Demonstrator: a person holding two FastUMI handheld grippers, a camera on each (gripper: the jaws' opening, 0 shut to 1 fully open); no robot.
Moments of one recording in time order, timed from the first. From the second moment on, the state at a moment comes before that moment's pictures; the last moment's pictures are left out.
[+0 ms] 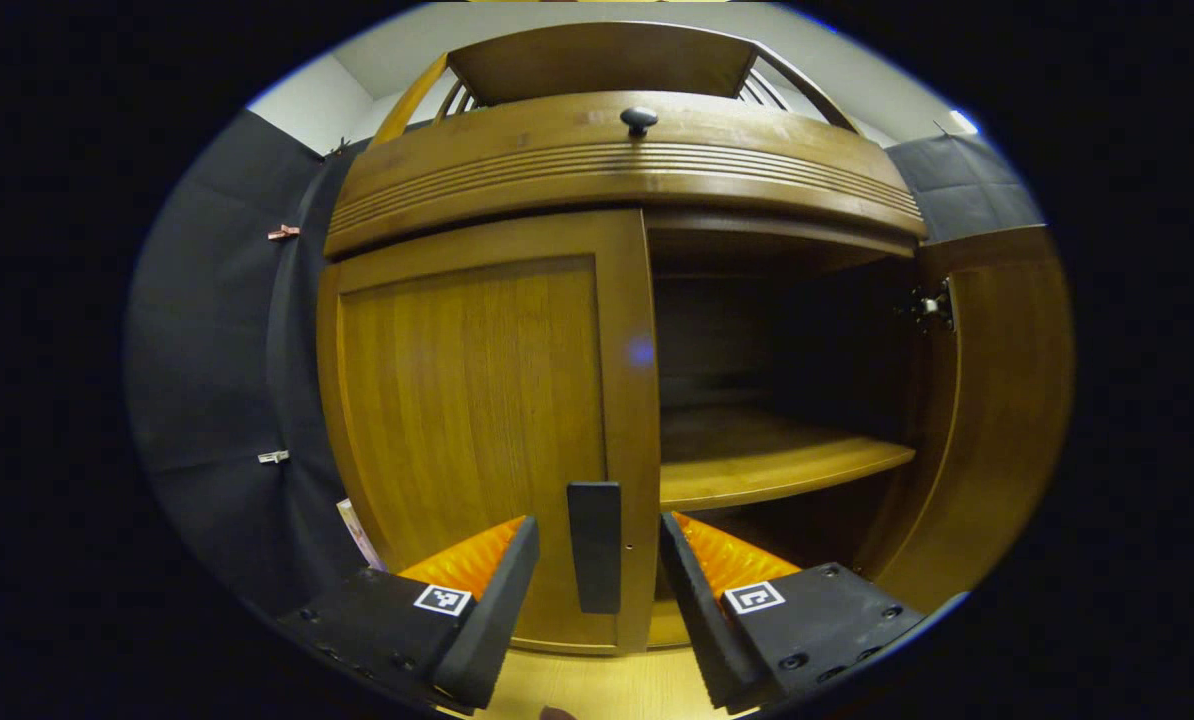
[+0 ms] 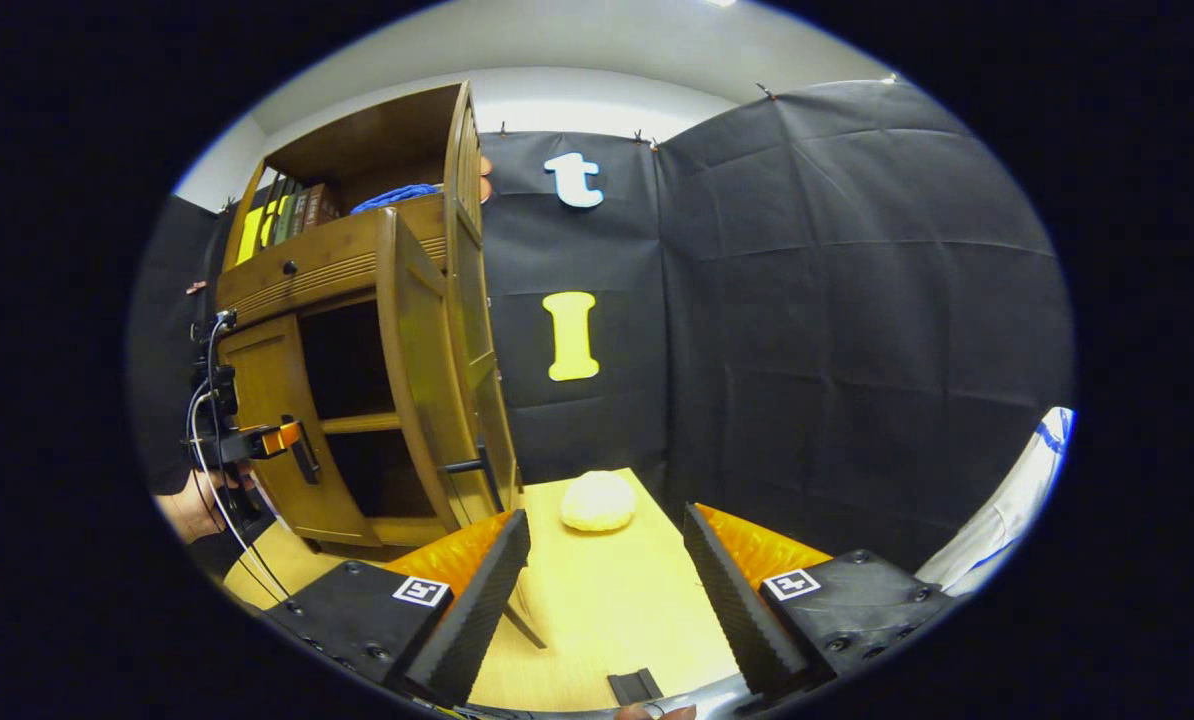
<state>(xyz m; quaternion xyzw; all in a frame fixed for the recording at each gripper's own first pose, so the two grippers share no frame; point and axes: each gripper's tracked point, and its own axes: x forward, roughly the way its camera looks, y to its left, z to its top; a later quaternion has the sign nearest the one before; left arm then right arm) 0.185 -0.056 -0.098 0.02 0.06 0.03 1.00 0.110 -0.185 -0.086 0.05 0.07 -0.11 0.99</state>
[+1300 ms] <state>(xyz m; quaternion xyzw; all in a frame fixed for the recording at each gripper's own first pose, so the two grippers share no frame) 0.096 -0.008 -0.129 -0.01 0.11 -0.05 0.99 0.128 -0.029 -0.038 0.02 0.02 -0.05 1.00</state>
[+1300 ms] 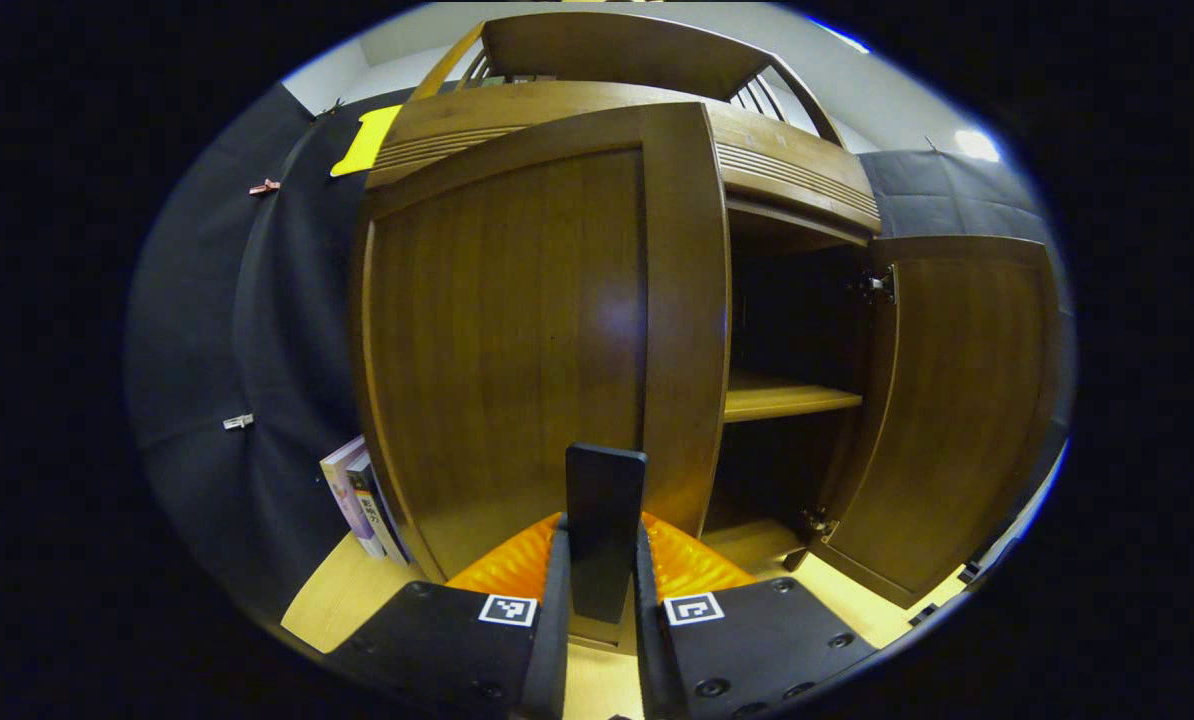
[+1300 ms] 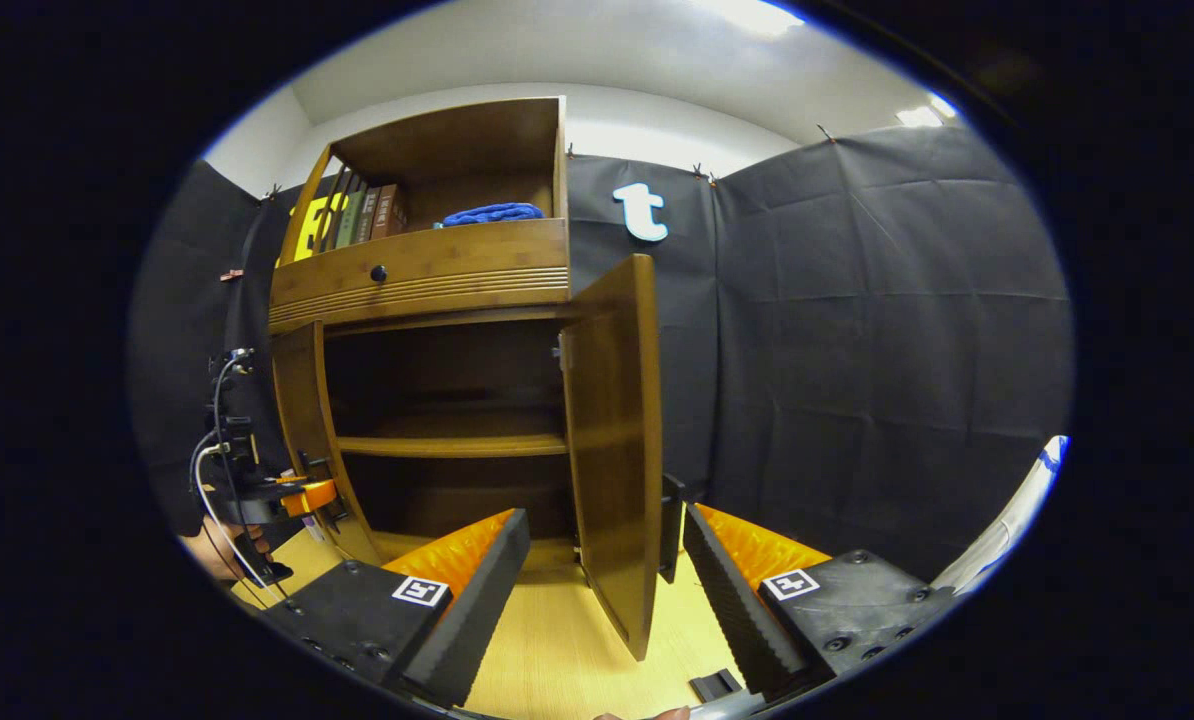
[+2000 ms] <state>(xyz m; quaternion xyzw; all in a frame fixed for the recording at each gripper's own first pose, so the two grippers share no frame) 0.024 0.067 -0.129 -0.01 0.10 -0.02 0.99 0.151 0.049 -0.044 0.02 0.02 0.01 1.00</state>
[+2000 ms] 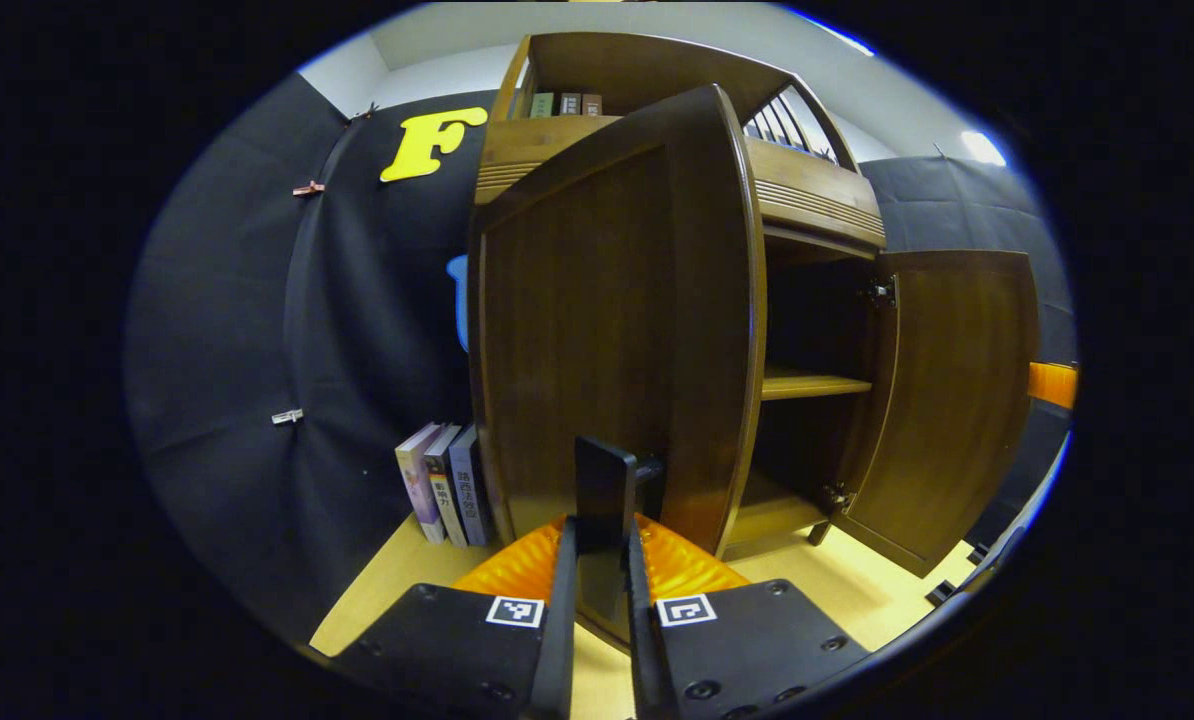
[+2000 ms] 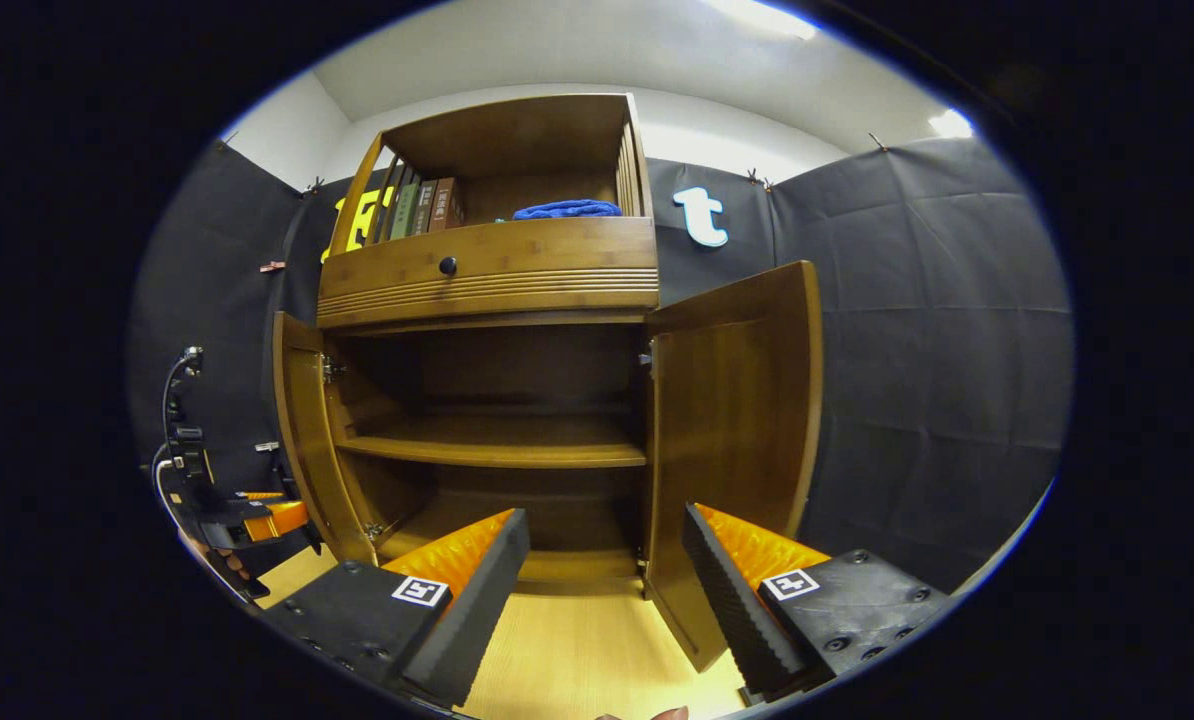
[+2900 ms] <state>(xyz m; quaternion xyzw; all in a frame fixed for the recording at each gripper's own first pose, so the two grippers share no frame) 0.003 0.152 -0.125 -0.01 0.09 0.03 1.00 0.167 0.087 -0.062 0.04 0.04 0.04 1.00</state>
